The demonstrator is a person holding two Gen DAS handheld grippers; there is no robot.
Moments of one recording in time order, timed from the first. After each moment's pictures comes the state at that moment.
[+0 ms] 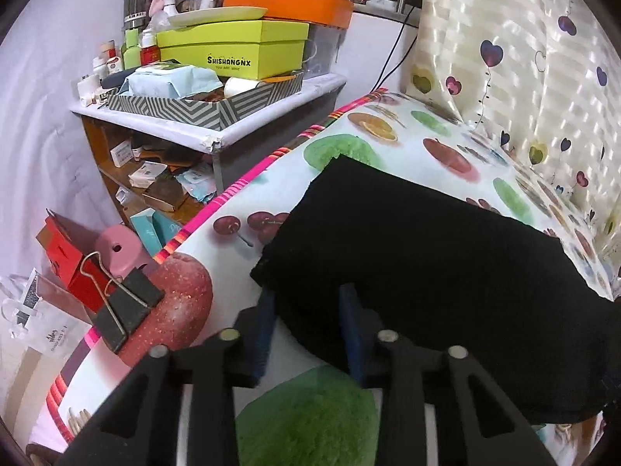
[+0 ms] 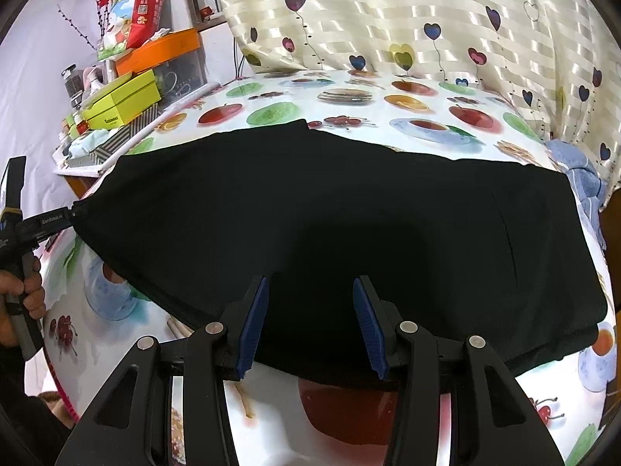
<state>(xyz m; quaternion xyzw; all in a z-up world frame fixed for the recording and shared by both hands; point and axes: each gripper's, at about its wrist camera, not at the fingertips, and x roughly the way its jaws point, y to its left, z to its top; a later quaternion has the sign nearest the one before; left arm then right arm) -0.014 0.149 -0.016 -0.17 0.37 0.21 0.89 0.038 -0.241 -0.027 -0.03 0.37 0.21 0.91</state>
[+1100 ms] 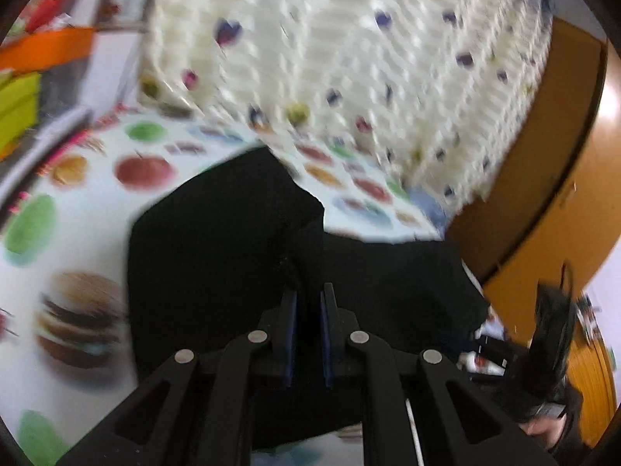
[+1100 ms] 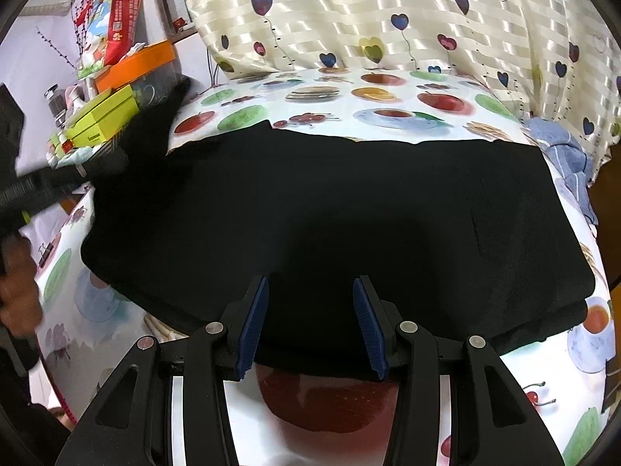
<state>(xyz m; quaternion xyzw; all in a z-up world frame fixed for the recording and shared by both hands) 0.045 -0.018 0.034 -0.13 0.34 -0.18 0.91 0.039 -0.269 -0.029 0.00 0.37 0.18 0.91</state>
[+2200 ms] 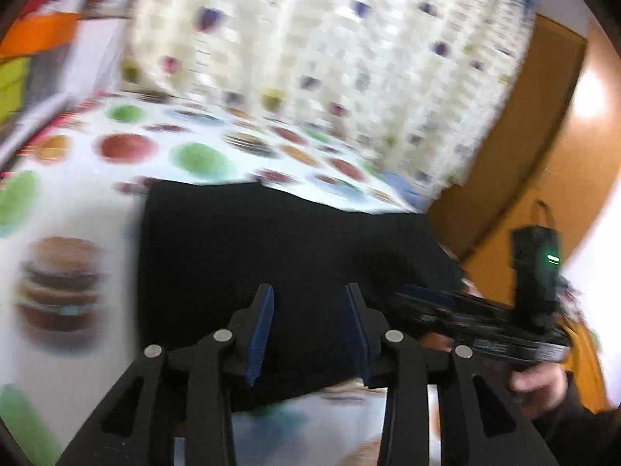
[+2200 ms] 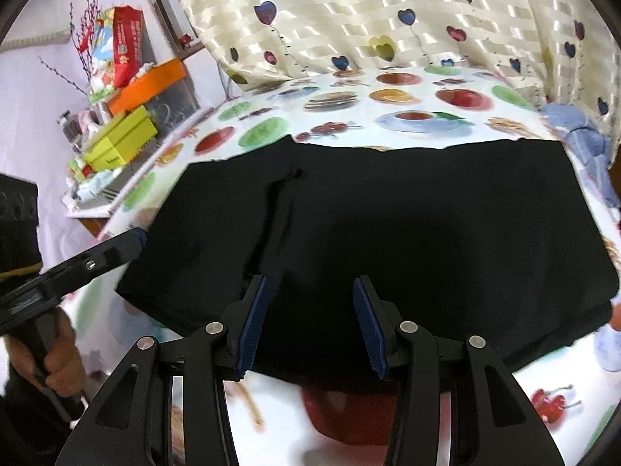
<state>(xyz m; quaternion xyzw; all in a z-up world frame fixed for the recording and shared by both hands) 0.020 -0.006 0.027 -0.14 0.33 -0.19 0.91 0.049 -0.259 -0.017 0.06 0.38 0.22 0.90</state>
